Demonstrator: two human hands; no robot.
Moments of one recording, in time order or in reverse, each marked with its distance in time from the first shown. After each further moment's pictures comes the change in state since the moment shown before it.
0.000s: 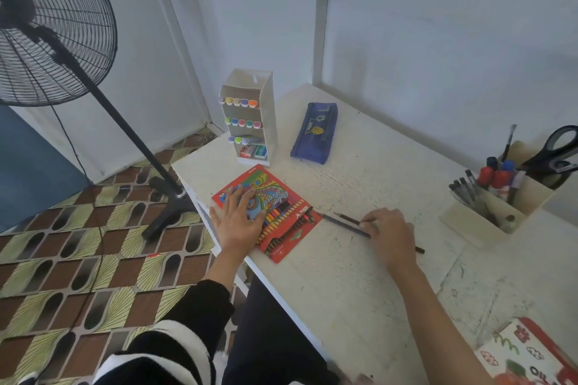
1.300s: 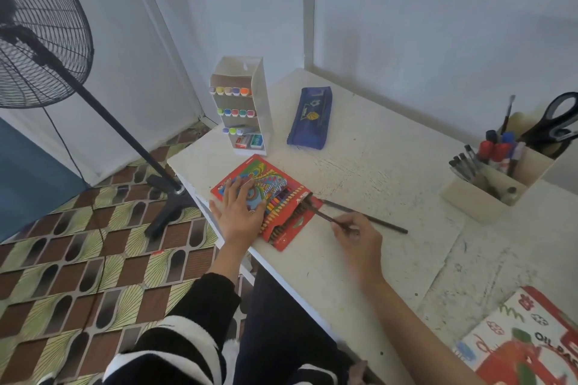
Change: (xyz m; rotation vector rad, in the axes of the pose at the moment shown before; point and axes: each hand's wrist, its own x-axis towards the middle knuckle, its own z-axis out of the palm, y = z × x) left_hand -0.001 -0.001 0.000 -0.025 0.002 0.006; right_hand -0.055 -0.037 0.049 0.772 0.145 0.081
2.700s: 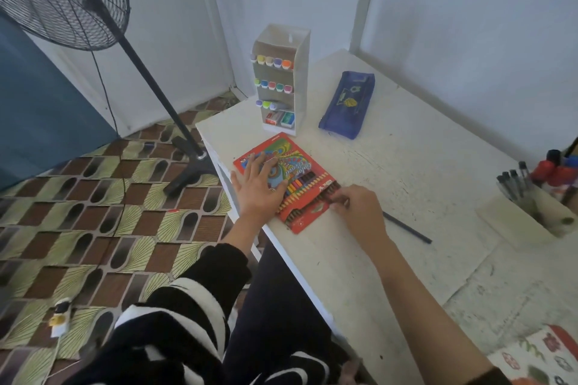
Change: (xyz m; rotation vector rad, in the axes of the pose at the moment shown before) left_hand 0.000 0.003 -0.003 0.015 -0.002 -0.016; right_hand 0.056 -0.022 0.025 -0.566 -0.444 -0.203
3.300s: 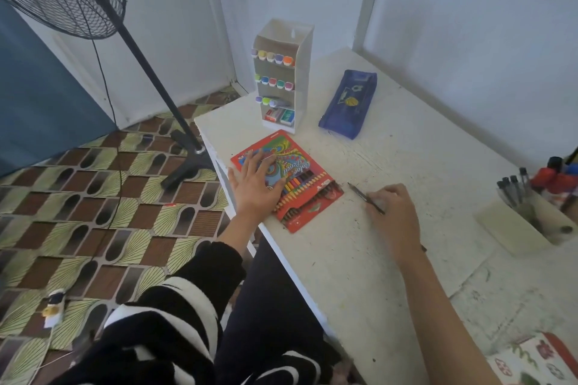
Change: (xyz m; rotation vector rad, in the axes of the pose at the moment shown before) left_hand 0.000 0.000 0.001 -0.003 0.025 0.001; right_hand -0.012 0.045 -0.030 -0.112 0.175 0.124
